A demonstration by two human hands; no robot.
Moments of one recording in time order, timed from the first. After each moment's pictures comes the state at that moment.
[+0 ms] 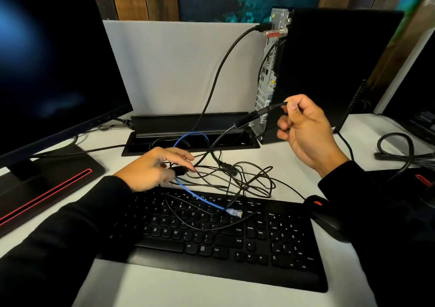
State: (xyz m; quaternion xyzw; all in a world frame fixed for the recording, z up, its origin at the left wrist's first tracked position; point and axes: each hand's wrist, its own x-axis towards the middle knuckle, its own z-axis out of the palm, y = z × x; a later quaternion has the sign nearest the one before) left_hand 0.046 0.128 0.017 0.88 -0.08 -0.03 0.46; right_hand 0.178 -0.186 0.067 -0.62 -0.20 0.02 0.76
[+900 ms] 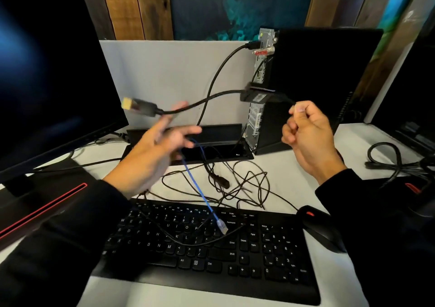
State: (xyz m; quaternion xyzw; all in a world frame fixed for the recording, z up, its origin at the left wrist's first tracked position) left_hand 0.042 0.083 0.075 0.70 -0.12 0.08 0.70; right_hand 0.190 -0.201 0.074 -0.64 -0.18 -0.08 0.74
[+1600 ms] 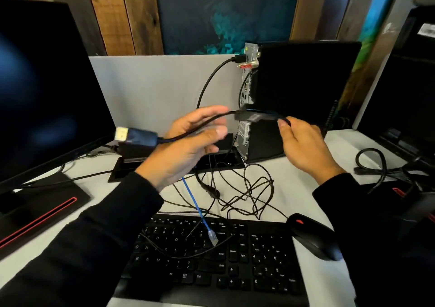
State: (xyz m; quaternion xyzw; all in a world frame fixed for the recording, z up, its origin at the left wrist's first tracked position) left_hand 0.085 0.016 0.106 0.66 -0.16 0.09 0.73; right_hand 0.184 -0.228 0.092 -0.91 -0.19 -0.19 0.33
